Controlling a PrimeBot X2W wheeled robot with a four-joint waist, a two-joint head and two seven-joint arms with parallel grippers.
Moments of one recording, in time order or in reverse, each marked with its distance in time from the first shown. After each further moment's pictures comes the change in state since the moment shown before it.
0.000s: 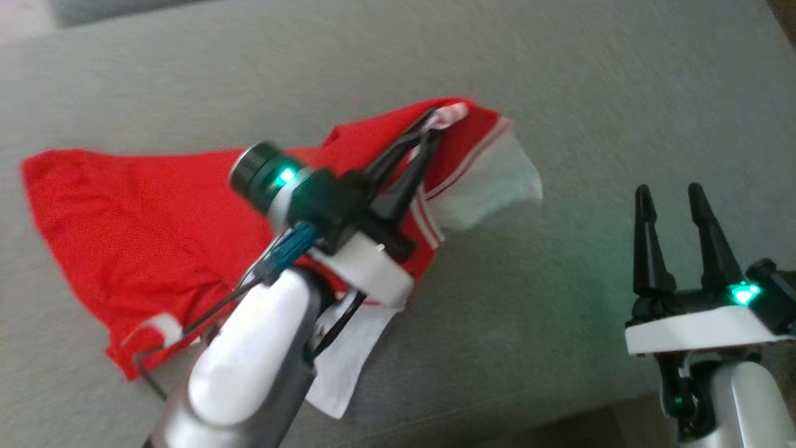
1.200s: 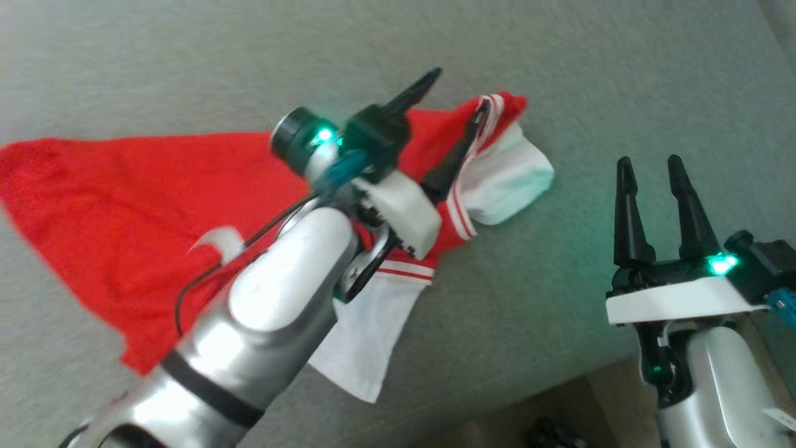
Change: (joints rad) left arm -0.324 0.002 -0.291 0.436 -0.258 0.136 -0.100; right arm -0.129 0.000 0.051 0.157 0.032 0.000 -0.098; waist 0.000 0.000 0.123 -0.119
